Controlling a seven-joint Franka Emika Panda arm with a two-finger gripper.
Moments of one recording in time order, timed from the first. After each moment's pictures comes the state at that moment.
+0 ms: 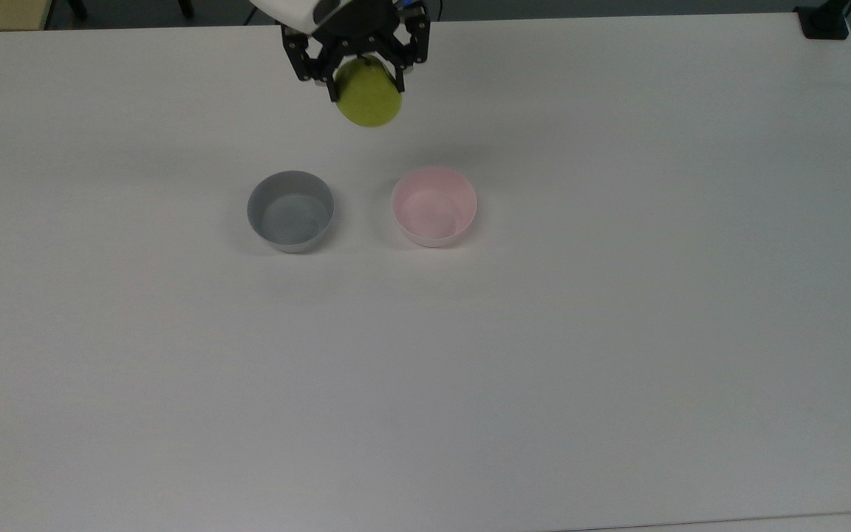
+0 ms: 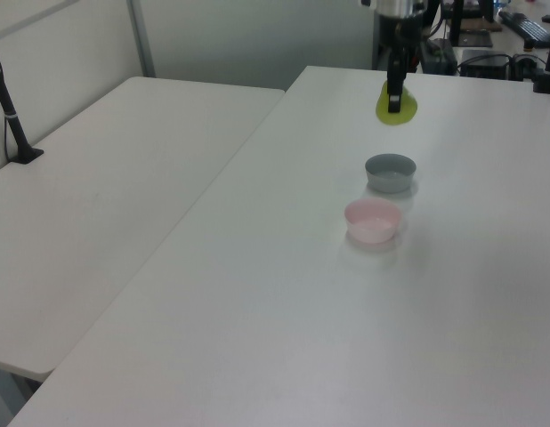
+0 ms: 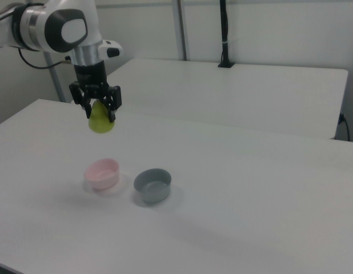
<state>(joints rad) 0.12 0.08 -0.06 -1.64 0.04 1.70 -0.13</state>
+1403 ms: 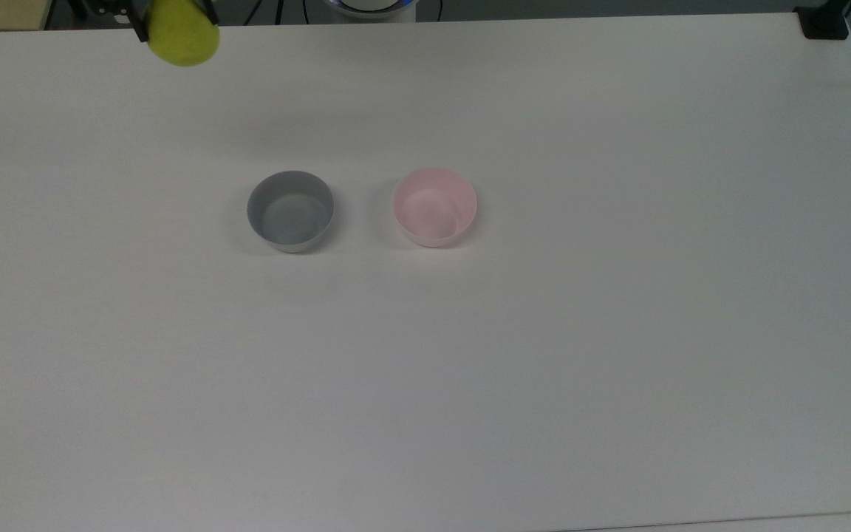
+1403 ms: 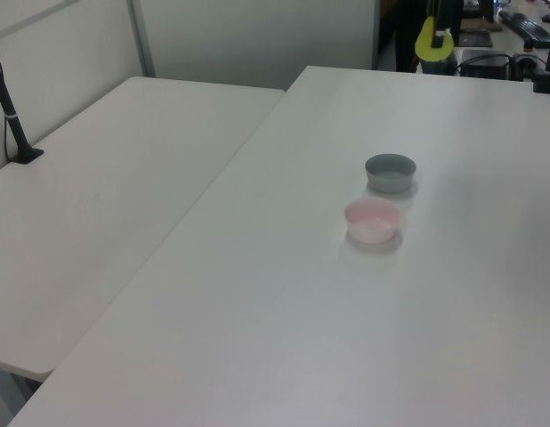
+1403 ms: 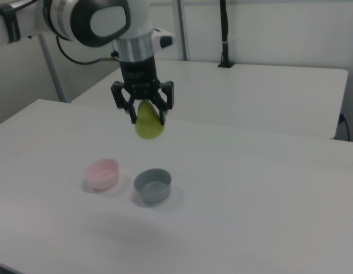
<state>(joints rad) -0.20 0.01 -0.08 -1.61 0.05 1.66 -0.63</state>
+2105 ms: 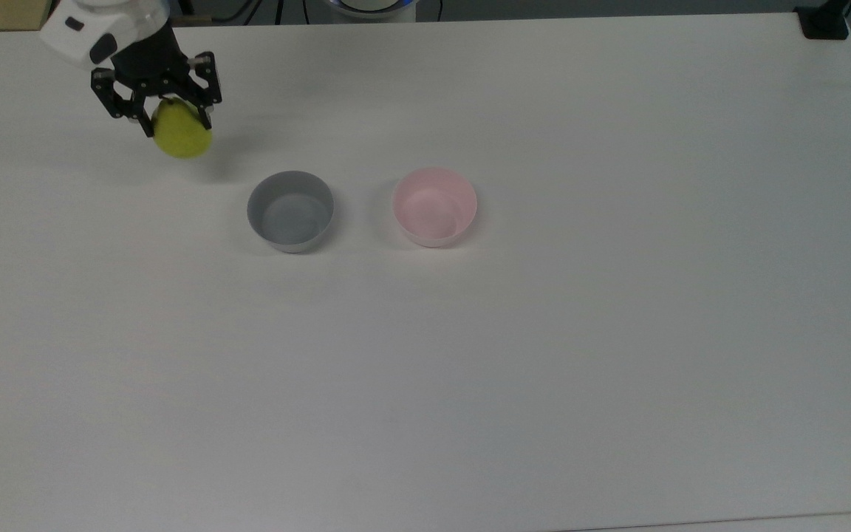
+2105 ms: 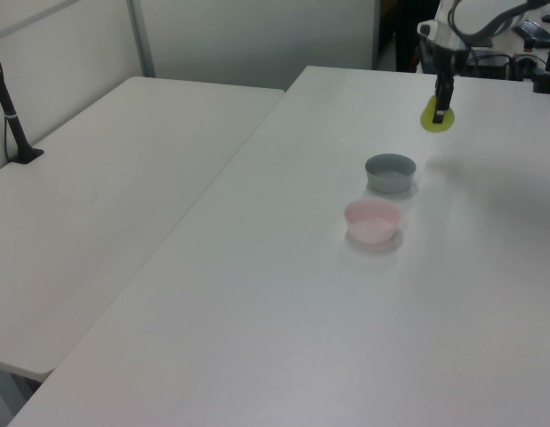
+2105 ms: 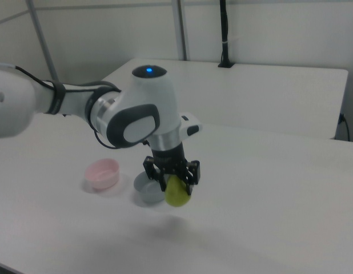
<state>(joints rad) -0.21 0.05 -0.17 -2.08 0.05 2.21 -0.62</state>
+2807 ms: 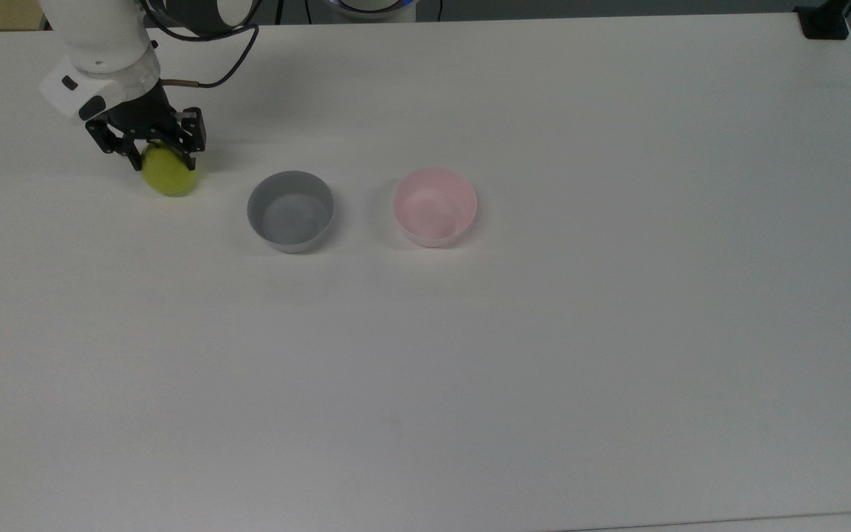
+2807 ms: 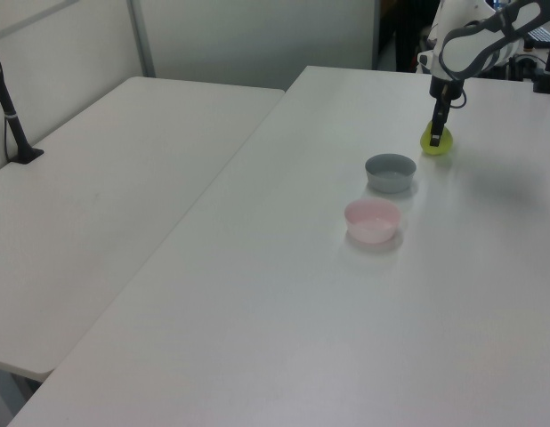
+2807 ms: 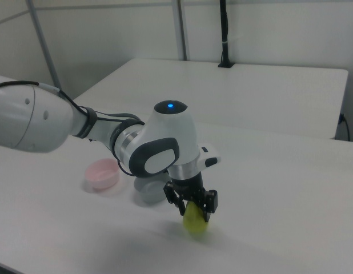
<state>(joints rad) -0.21 0.21 -0.22 -2.08 0.05 2.37 -0.55</state>
